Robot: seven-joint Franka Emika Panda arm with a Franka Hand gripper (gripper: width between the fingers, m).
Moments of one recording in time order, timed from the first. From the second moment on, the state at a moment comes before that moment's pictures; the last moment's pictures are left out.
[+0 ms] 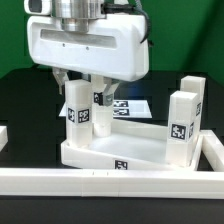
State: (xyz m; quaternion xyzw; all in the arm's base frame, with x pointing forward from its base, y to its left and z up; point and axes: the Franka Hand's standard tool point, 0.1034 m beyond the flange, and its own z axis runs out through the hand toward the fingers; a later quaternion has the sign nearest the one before) arm 0.571 -0.069 0.102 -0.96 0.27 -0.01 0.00
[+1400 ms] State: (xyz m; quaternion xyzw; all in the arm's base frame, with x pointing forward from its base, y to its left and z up) arm 0.573 -0.078 0.105 -0.98 -0.18 0.00 -0.02
